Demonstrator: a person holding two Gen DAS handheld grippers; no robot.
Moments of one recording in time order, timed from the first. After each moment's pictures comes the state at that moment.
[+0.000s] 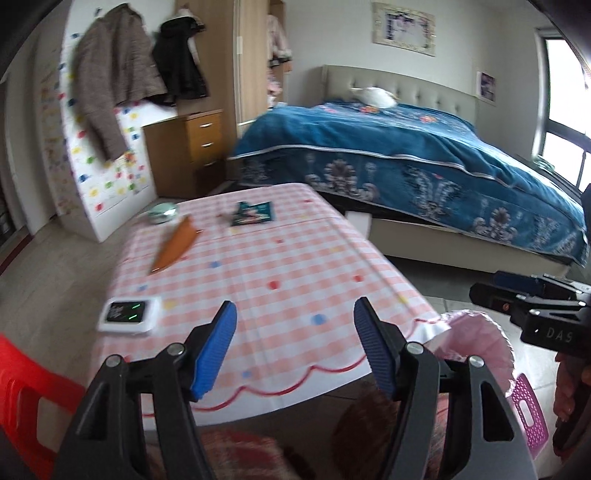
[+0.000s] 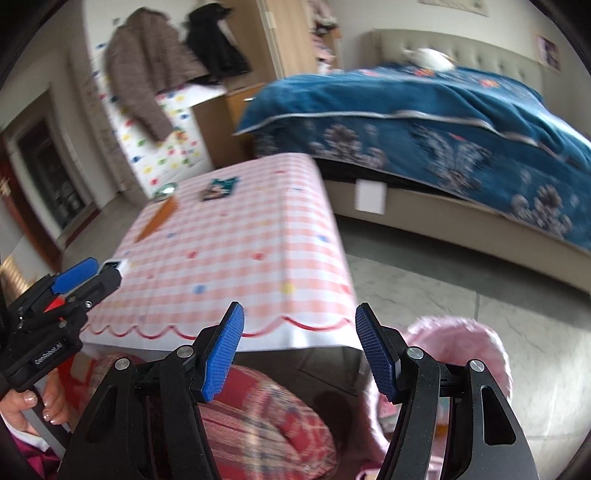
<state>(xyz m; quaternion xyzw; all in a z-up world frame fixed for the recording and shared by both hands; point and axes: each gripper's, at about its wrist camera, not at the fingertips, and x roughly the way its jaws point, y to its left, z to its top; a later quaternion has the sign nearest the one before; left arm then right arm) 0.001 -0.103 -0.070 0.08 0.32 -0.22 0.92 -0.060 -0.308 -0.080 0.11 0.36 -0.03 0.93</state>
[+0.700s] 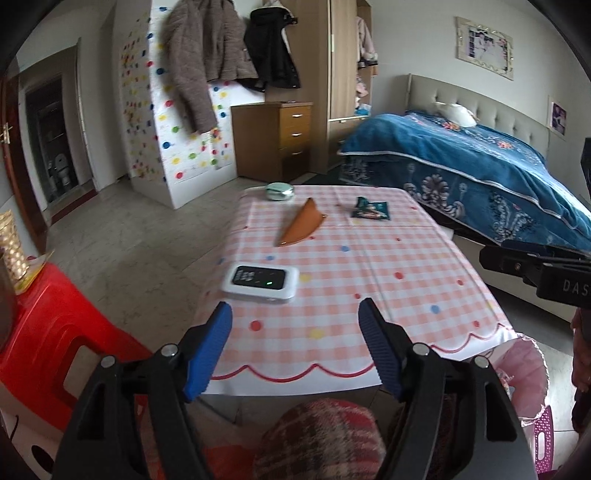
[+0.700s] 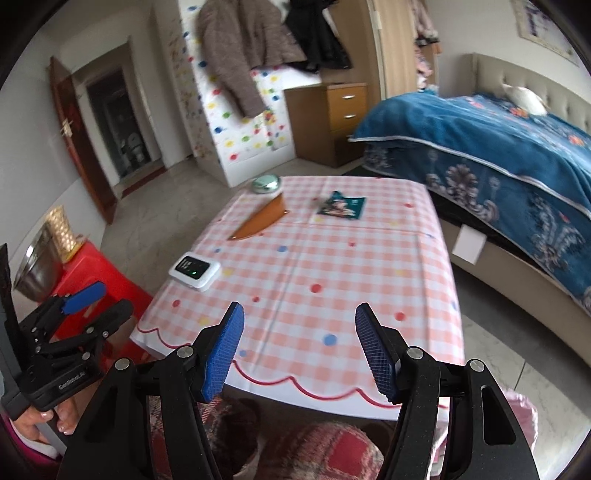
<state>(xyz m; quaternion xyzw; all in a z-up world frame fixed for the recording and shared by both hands) 0.008 0.011 -0.060 0.04 0.33 -0.09 0.94 0.034 -0.197 -0.041 0.03 0.38 0.11 0.92</state>
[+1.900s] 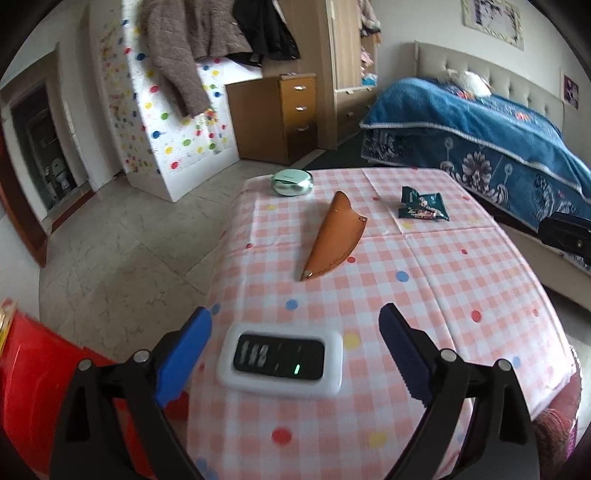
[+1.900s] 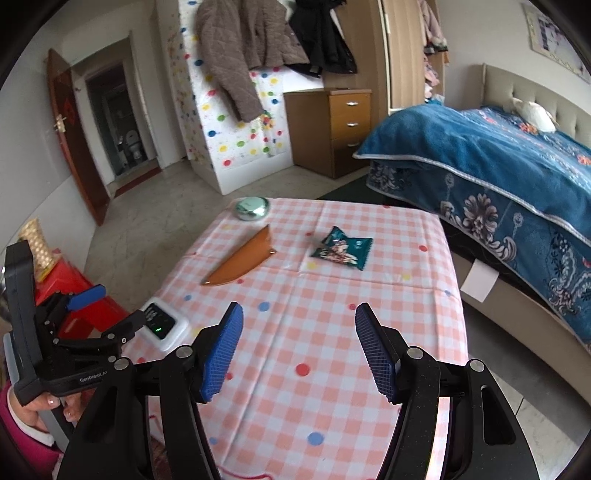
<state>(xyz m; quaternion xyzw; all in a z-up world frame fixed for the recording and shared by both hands) 0.162 -0.007 -0.101 0.09 0.38 -0.08 0.92 0.140 -0.203 -0.057 0.04 0.37 0.08 0.93</state>
